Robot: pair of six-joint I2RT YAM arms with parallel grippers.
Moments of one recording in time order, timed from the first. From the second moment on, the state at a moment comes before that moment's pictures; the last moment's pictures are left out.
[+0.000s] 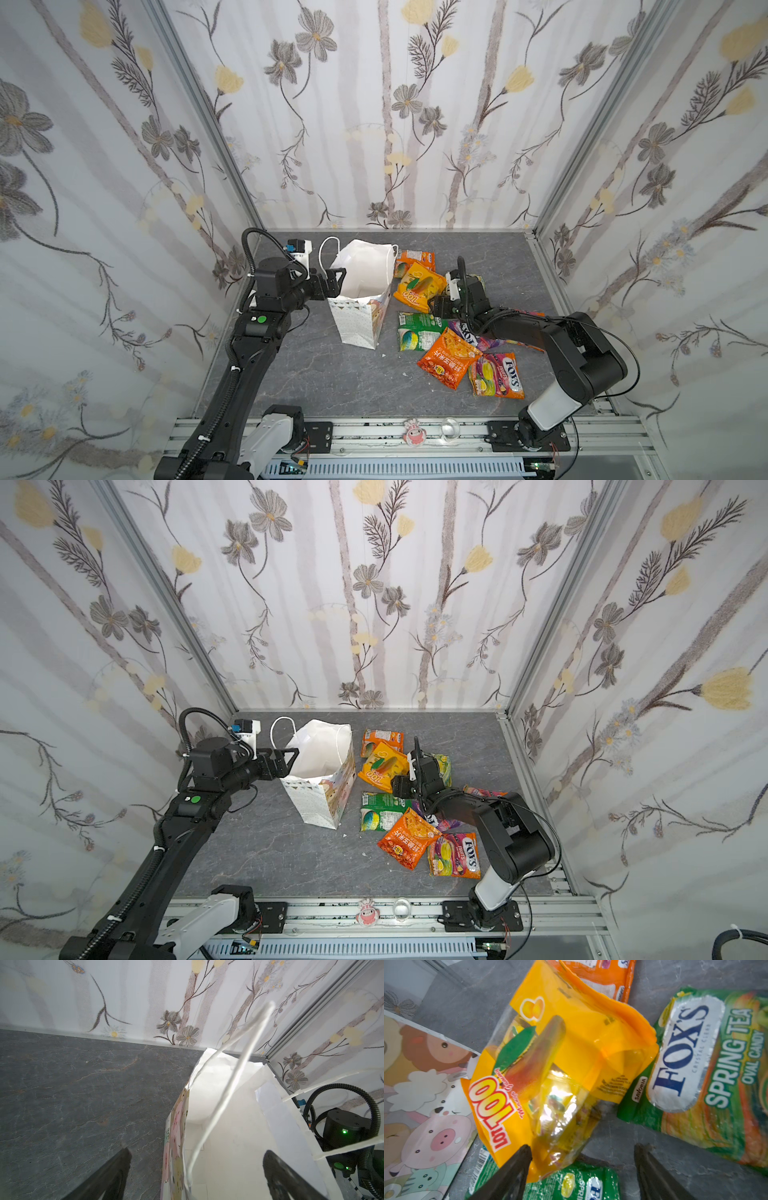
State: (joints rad) left arm -0.11 1.00 0.91 -0.33 0.38 -0.27; right arm 0.46 1.65 0.74 0.21 -0.13 0.44
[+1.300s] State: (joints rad) left arm -0.11 1.03 0.96 -0.31 0.34 -0.26; right arm 0.45 1.62 0.72 0.27 -0.17 0.54
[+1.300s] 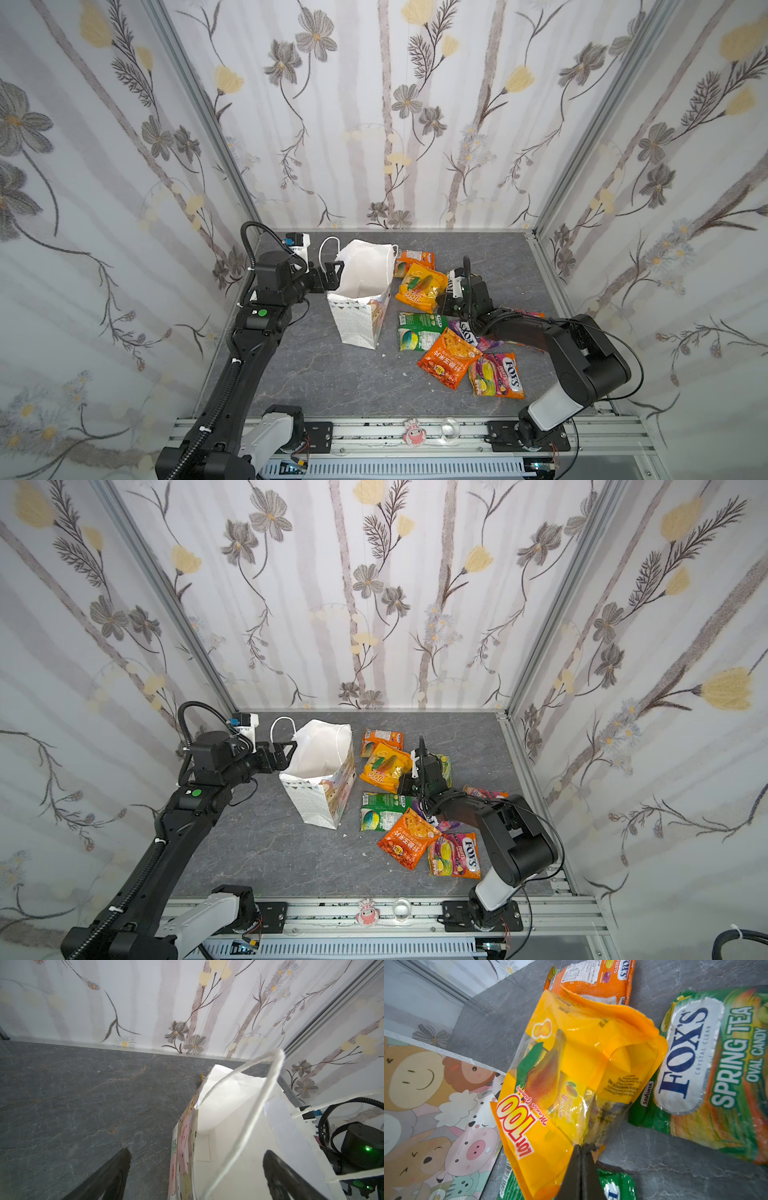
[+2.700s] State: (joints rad) left arm -0.14 0.98 0.93 -0.33 0.20 -0.26; right arm 0.50 1.24 0.74 0.07 -0.13 0.51
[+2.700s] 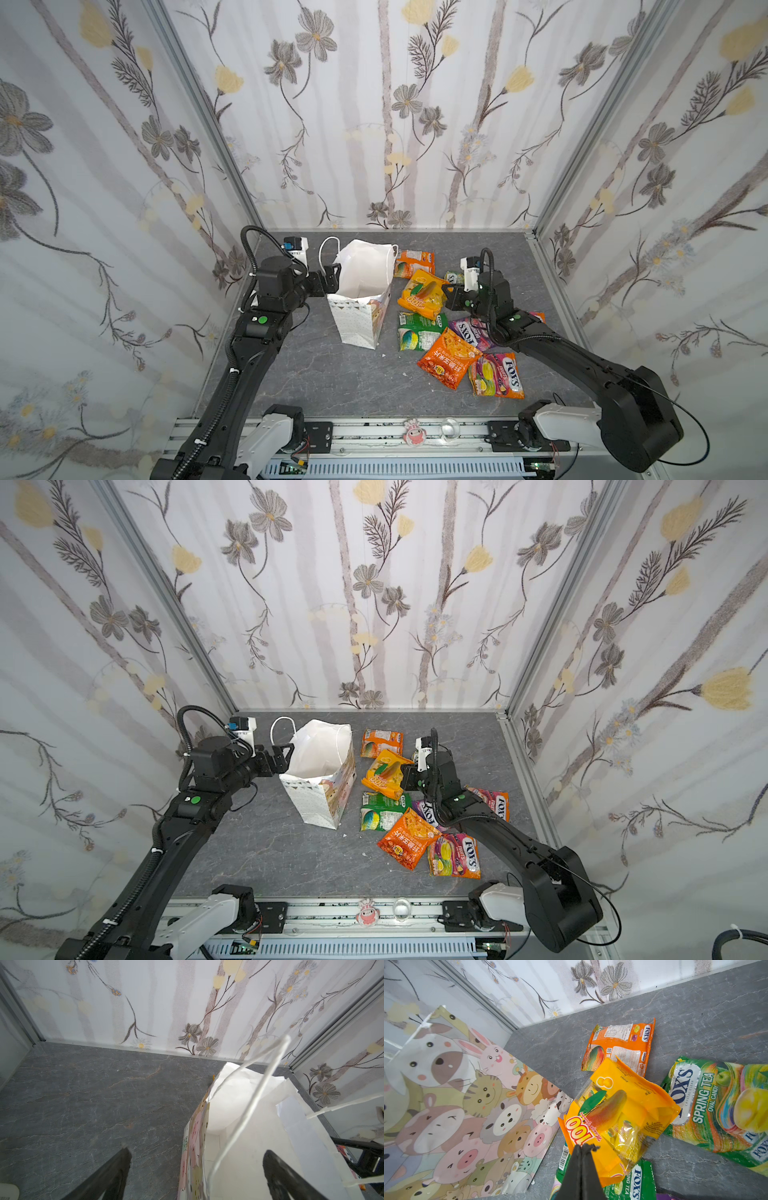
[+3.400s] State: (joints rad) left arm -0.14 0.98 0.94 -0.35 0.19 -0.26; right arm 0.53 1.10 0.81 -0.09 -0.05 0.48
